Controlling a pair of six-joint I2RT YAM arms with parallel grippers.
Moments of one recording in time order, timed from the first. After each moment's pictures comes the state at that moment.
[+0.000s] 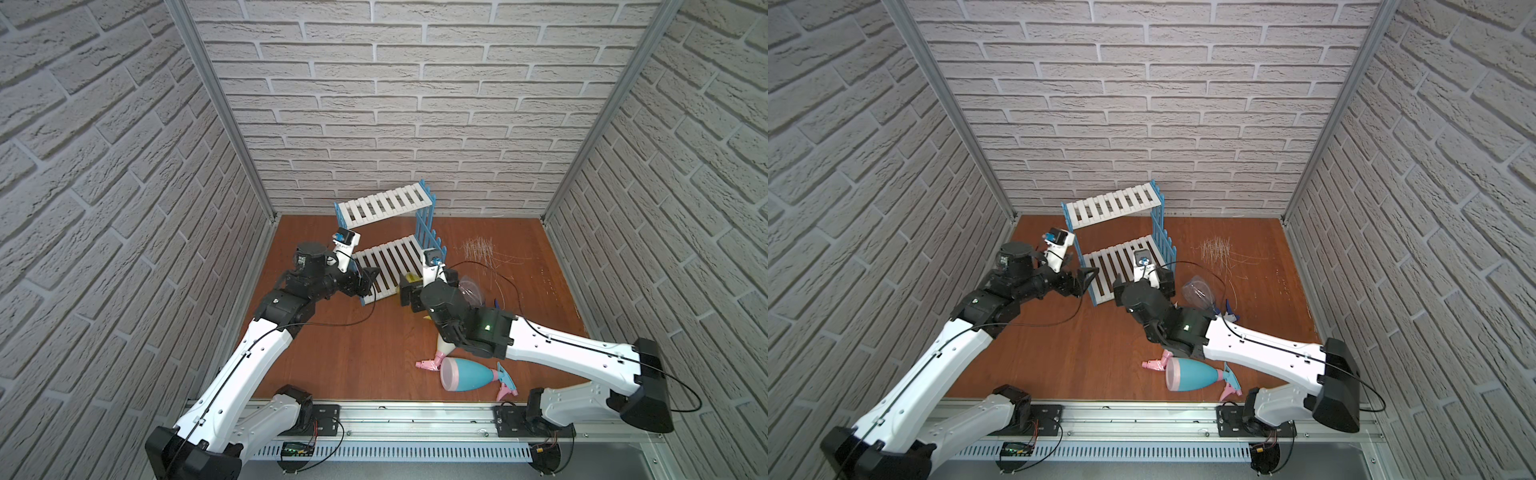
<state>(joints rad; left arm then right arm) -0.38 1.01 1.02 -0.47 0.26 0.01 1.15 1.31 1.13 -0.29 0.82 0.45</state>
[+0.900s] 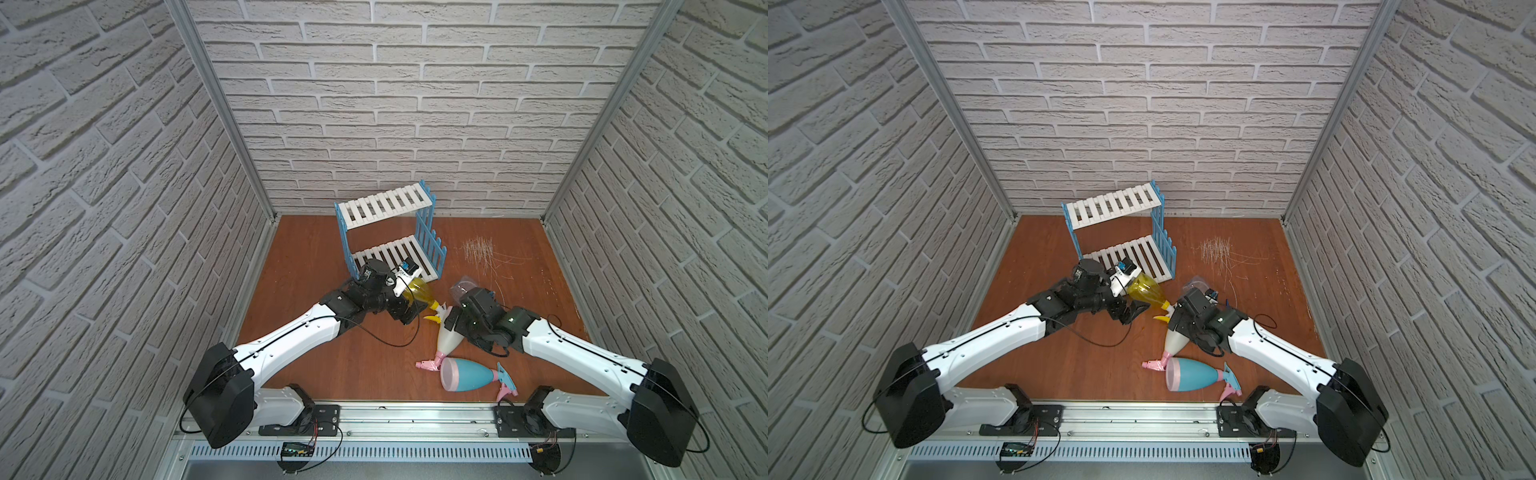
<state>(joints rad) -0.70 1.29 0.91 -0.18 0.29 0.07 0.73 1.22 0.75 -0.62 0.08 1.16</state>
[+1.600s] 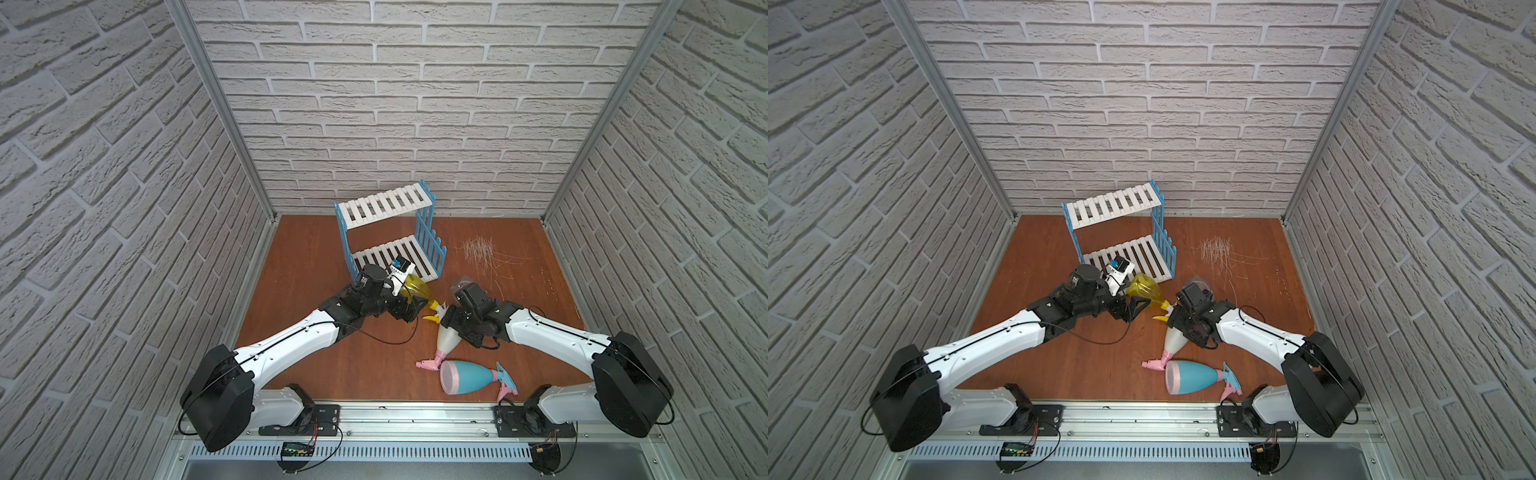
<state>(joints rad) -0.70 1.27 0.82 -0.03 0.25 -0.16 0.65 1.38 0.72 -0.47 -0.04 1.13</state>
